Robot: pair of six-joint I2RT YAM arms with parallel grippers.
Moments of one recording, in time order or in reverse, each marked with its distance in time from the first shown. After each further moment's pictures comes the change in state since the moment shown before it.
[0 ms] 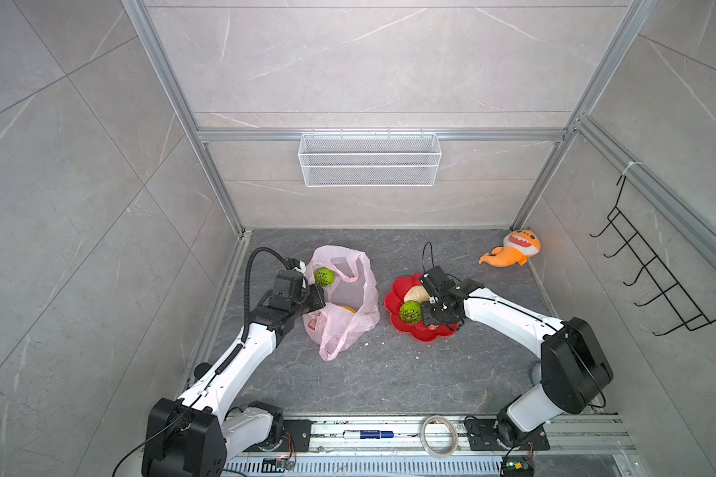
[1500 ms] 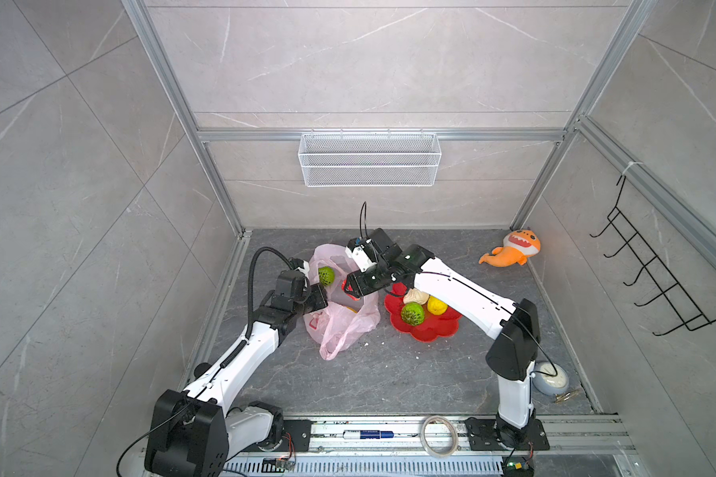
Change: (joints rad) left arm 0.000 0.038 -0.019 0.081 0.053 0.000; right arm 0.262 0.338 0.795 -0.100 -0.313 -0.151
